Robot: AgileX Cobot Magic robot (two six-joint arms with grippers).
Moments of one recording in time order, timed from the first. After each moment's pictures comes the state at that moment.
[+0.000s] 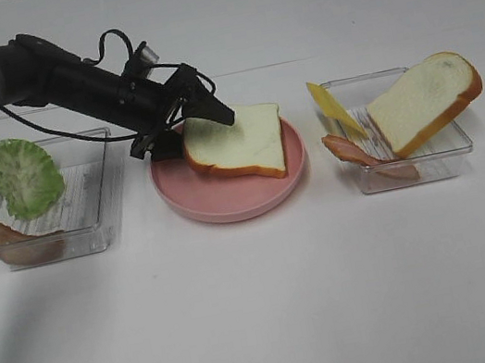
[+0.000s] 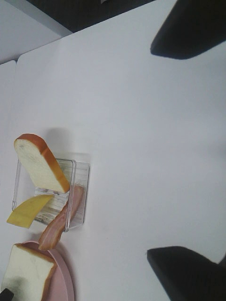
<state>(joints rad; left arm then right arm) -0.22 2.58 -2.06 -1.01 1.06 0.46 -0.04 0.00 -0.50 0.06 1.06 -0.05</state>
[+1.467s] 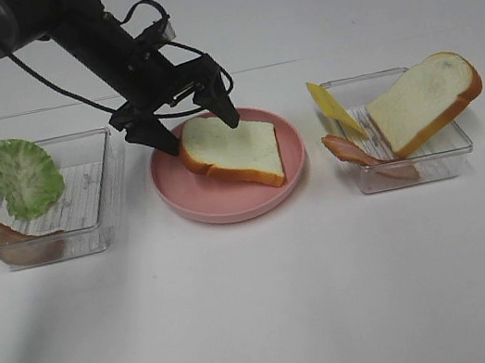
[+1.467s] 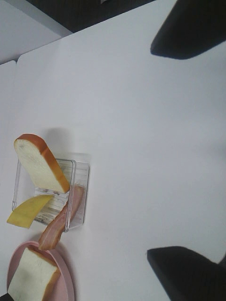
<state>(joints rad) -0.32 2.54 -2.28 -0.52 1.22 0.12 -0.04 0.00 -0.50 0.06 1.06 -0.05</state>
